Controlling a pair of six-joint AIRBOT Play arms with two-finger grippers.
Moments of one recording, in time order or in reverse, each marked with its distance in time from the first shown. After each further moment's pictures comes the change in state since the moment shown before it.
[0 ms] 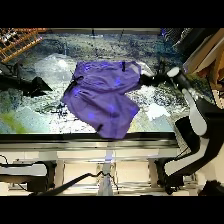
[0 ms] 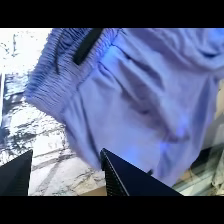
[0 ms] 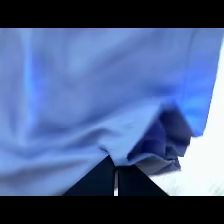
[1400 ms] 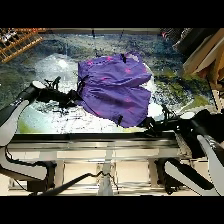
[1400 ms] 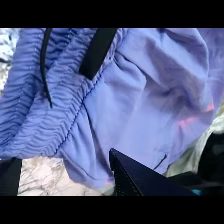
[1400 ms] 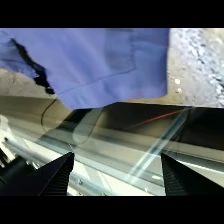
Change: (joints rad) left arm -0.303 -0.114 -0.274 -0.245 0.322 -0.051; right arm -0.183 0.636 -1.012 0.171 0.345 0.020
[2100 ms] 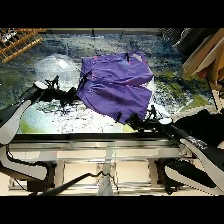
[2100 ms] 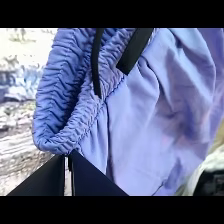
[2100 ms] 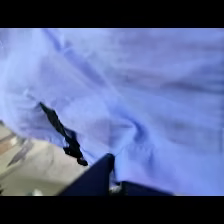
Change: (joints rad) left arm -0.014 -0.015 0.000 -0.038 0.142 -0.050; right arm 0.453 -0.110 -0.063 0.455 -0.631 0.010
